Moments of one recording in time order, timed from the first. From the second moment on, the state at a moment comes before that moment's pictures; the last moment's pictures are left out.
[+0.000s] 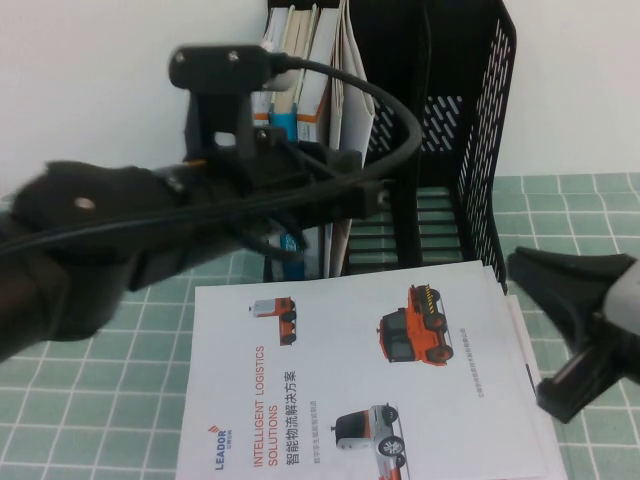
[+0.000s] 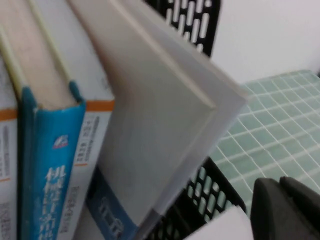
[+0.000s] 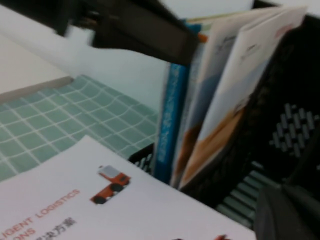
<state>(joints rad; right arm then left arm) 0.65 1.01 -0.47 -0.06 -0.27 -0.08 -0.59 1.39 -1.03 -1.21 0.15 0.86</state>
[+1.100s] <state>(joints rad) 0.65 1.46 -0.67 -0.37 -0.41 0.19 -0.65 1.50 -1.07 -1.50 0.01 0.80</state>
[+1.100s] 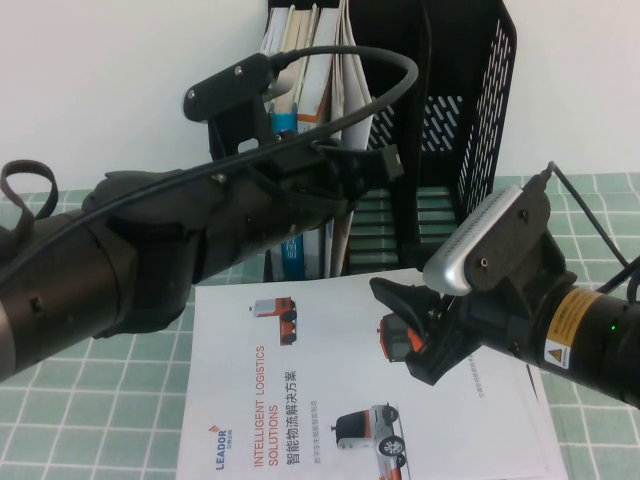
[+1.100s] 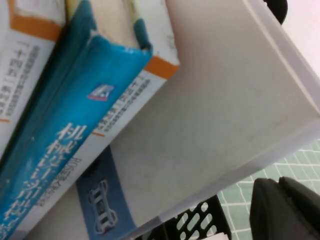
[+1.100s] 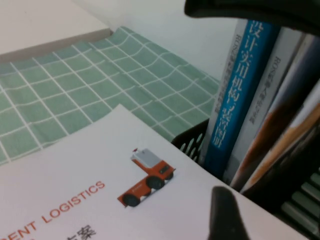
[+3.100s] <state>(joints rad) 0.66 1.44 -0.94 0.29 -0.61 -0.45 -0.65 1.12 -1.07 -1.54 0.27 1.04</state>
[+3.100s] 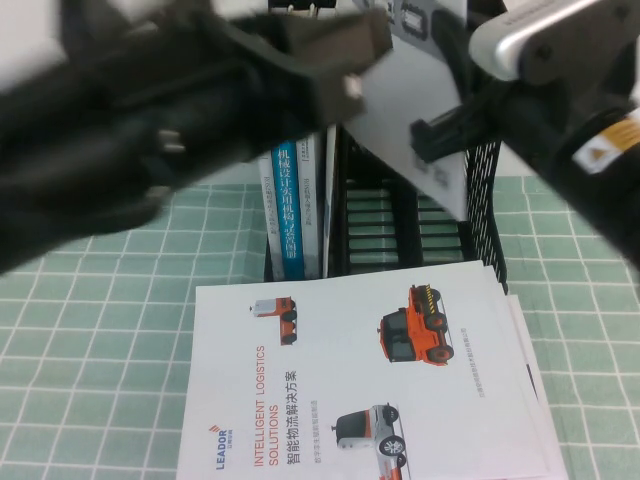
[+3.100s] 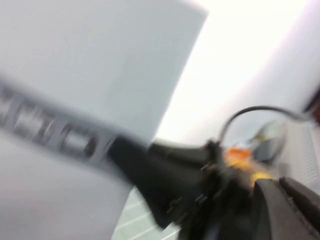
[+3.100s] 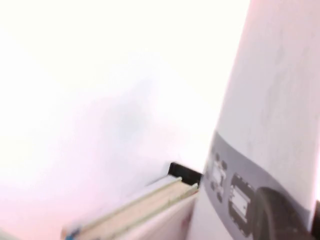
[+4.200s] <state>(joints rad) 0.93 1.34 -0.94 0.25 0.51 -0.92 -0.65 0.73 -1.07 -1.38 0.78 0.88</state>
